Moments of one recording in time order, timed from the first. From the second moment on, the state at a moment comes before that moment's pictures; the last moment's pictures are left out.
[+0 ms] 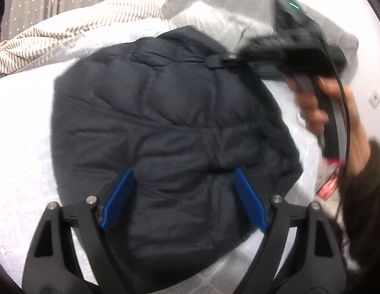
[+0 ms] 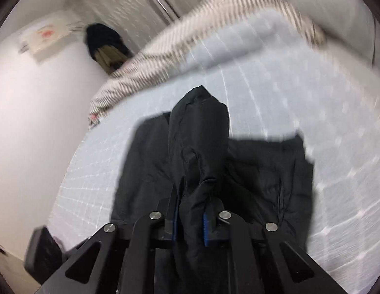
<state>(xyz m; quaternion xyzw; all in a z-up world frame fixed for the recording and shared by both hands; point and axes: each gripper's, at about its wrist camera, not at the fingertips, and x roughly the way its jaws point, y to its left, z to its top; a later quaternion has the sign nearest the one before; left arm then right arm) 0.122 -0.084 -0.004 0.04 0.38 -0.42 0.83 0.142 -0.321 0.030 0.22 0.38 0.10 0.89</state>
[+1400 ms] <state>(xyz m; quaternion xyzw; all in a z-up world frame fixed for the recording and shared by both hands) 0.193 -0.059 -0.039 -0.08 0.51 -0.29 0.81 0.120 -0.376 0.016 0.23 0.35 0.06 0.91</state>
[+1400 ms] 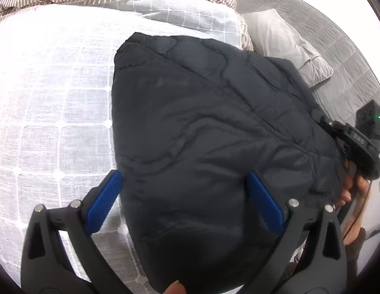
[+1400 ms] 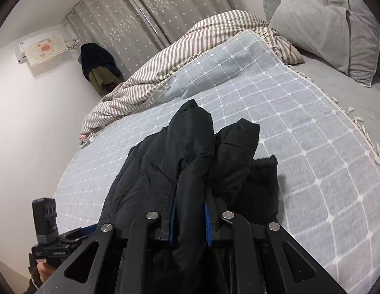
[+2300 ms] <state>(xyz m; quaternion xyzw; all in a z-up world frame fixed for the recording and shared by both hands) 0.219 -0.028 -0.088 -0.22 0.57 -0.37 0.70 0.113 -0.417 -0.068 0.33 0.47 0.06 0.82</state>
